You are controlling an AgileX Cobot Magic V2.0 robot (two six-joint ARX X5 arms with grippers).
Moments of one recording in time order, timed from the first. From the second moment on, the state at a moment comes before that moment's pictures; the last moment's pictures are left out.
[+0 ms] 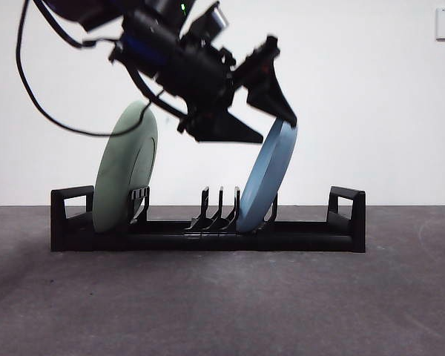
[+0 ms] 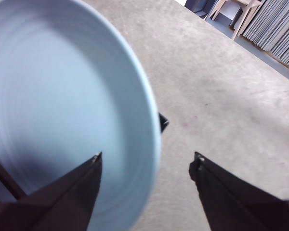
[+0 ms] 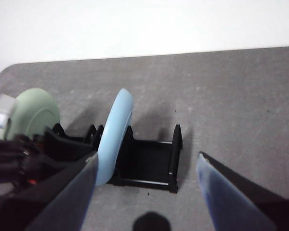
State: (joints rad) left arm -0.65 1.74 1.18 0.14 0.34 -0.19; right arm 0.33 0.81 1.10 -0.67 0.03 0.17
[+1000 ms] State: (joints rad) left arm -0.61 0.99 1.18 -0.56 -0.13 0.11; right arm 0.33 0.79 1.09 -0.77 0.03 0.08
